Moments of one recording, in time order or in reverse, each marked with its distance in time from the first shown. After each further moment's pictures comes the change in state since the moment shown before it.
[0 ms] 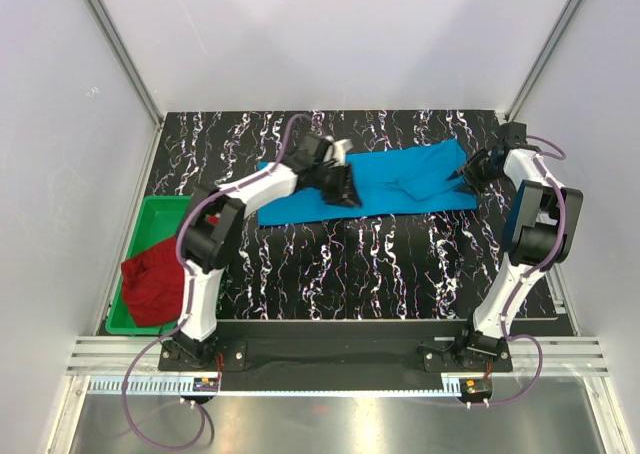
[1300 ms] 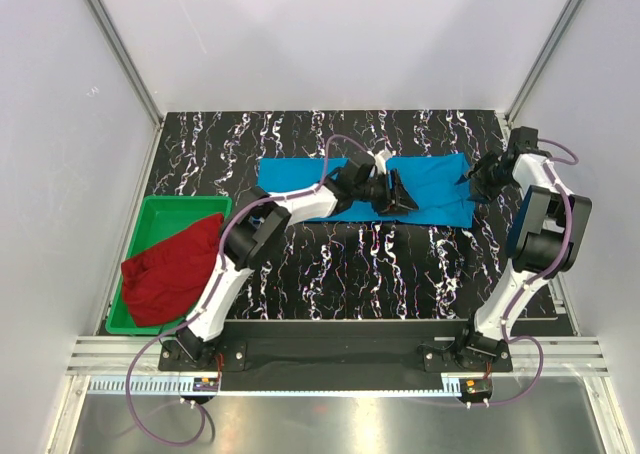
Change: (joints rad) left arm -0.205 0.255 0.159 0.504 0.037 -0.480; right arm -0.049 -0.066 -0.064 -0.021 0.055 -0.075
